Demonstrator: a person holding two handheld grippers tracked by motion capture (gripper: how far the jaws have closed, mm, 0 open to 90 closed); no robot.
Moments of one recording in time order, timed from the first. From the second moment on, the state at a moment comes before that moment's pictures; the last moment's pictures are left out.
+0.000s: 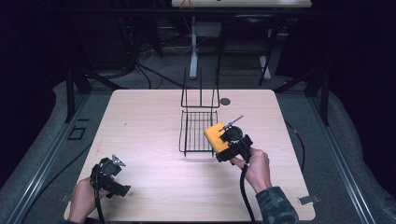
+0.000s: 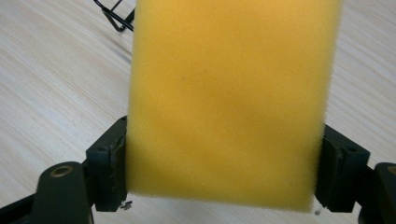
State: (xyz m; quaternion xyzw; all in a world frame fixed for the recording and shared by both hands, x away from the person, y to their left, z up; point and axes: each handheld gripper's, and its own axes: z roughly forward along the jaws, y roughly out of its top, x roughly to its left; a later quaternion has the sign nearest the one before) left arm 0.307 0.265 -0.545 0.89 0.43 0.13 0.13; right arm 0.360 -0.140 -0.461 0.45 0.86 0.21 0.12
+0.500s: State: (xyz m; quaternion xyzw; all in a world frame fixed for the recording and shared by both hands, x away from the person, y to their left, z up) left arm 0.307 0.263 -0.545 0.89 0.42 0.13 0.12; right arm 0.373 -0.118 -0.469 0.45 0.86 0.22 0.12
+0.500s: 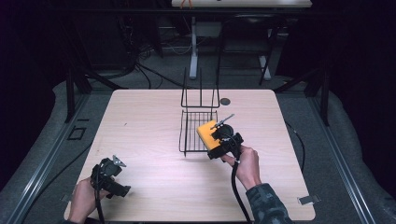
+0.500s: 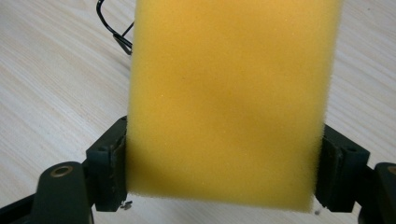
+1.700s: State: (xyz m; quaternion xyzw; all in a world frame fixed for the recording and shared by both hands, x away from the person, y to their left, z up) left arm 0.307 0.263 -0.545 0.89 0.42 0.13 0.12; right arm 0.405 -0.088 -0.496 0.47 0.84 0.25 0.12
